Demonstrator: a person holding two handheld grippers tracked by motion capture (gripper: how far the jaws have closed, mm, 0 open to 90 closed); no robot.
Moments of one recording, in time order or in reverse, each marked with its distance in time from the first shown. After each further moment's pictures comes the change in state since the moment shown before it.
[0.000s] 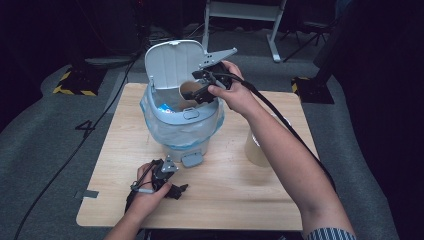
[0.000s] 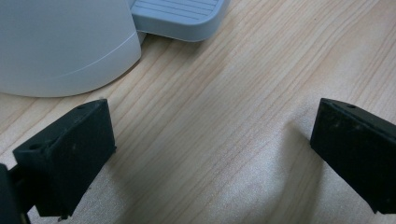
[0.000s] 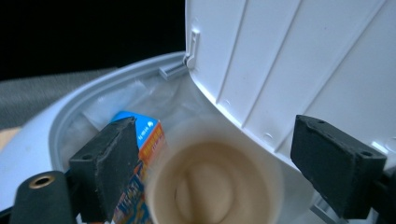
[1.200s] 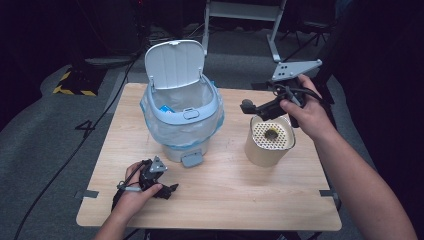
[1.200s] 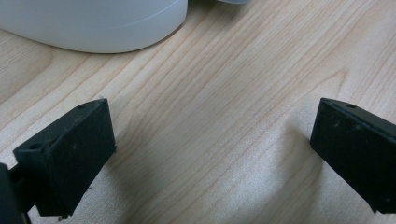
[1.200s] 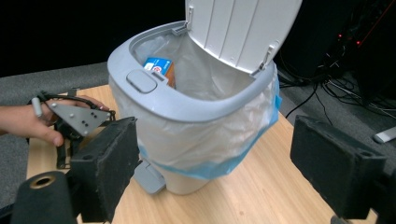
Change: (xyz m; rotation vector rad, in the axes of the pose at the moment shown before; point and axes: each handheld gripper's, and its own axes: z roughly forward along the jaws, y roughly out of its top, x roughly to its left) left arm 0.018 -0.019 -0.017 -0.003 0.026 -0.024; right arm 0.028 -0.043 -0.170 0.015 -0.083 0.032
